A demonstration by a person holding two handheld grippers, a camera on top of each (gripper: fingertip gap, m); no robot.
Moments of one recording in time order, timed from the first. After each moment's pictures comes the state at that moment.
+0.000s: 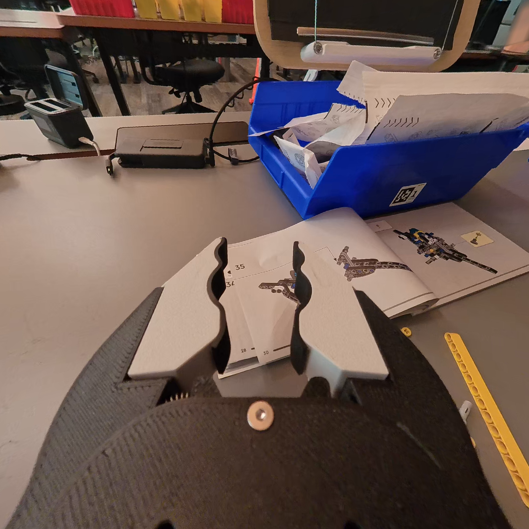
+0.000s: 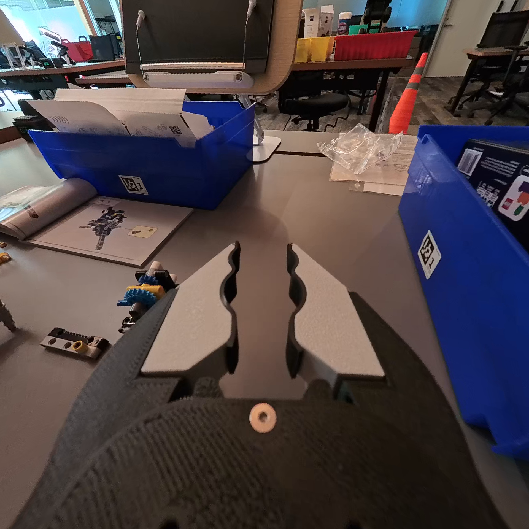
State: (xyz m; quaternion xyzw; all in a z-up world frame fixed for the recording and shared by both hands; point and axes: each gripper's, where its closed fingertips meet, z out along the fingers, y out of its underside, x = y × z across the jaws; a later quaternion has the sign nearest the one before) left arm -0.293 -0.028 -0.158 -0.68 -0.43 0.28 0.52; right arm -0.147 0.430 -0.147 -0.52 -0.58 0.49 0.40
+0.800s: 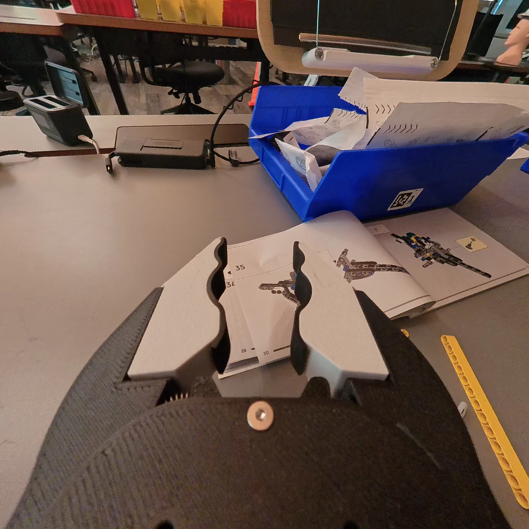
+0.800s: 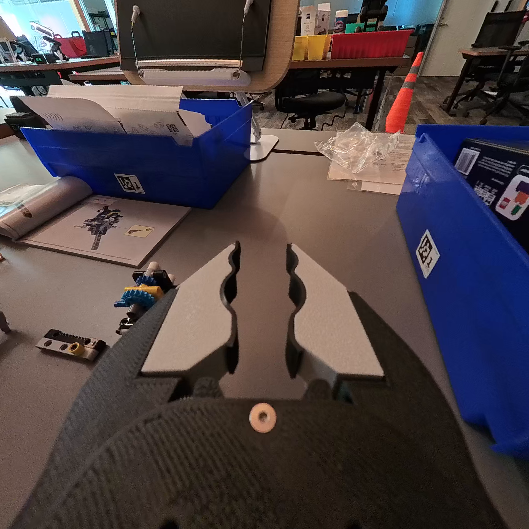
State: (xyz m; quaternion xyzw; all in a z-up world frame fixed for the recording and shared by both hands) left arm -0.293 -0.030 -0.157 -0.67 -0.43 0.28 0.53; right arm -0.149 0.430 -0.148 -0.52 -0.58 0.48 0.40
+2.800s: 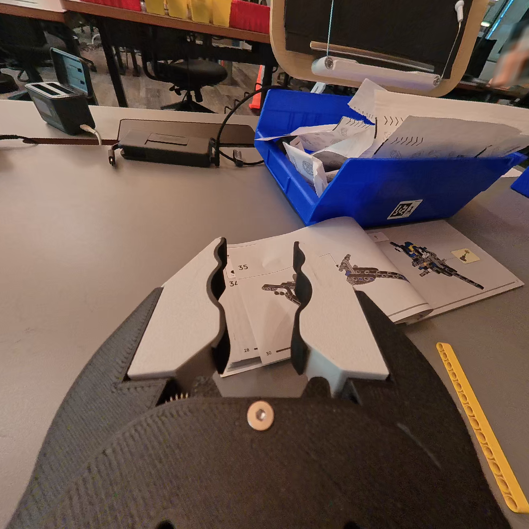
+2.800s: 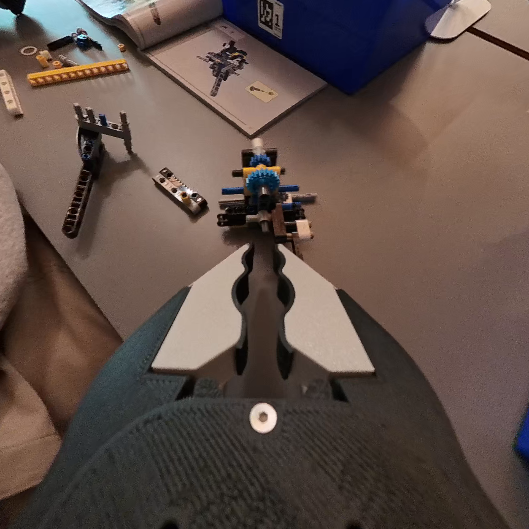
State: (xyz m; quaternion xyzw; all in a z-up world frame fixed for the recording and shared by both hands) left arm -0.296 -0.037 -0.156 -0.66 -0.45 0.26 0.54; right arm -0.085 0.364 -0.202 -0.39 -0.80 0.40 0.22
